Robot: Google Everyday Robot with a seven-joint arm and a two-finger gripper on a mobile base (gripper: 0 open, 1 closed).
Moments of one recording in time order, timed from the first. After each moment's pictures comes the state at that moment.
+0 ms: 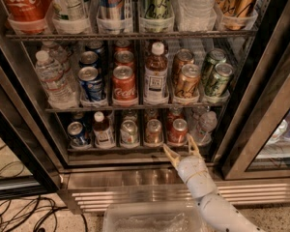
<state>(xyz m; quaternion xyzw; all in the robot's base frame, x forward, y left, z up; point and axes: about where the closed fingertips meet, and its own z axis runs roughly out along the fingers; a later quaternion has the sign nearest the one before) 0.583 -0.148 0.598 -0.18 0.69 0.01 0.70</state>
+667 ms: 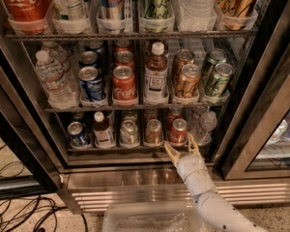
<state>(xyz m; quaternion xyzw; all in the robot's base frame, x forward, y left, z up) 0.592 -0.151 0.599 -0.16 0.70 0.00 0.70</state>
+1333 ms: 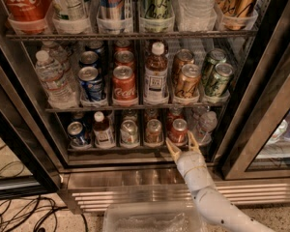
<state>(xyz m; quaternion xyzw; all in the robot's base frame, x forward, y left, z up) 0.605 -0.157 0.596 -0.15 0.70 -0.01 0.70</state>
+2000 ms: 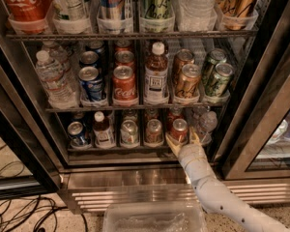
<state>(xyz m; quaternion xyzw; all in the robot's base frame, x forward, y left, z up) 0.634 -0.165 0.590 -0.15 0.71 -0.01 0.68</state>
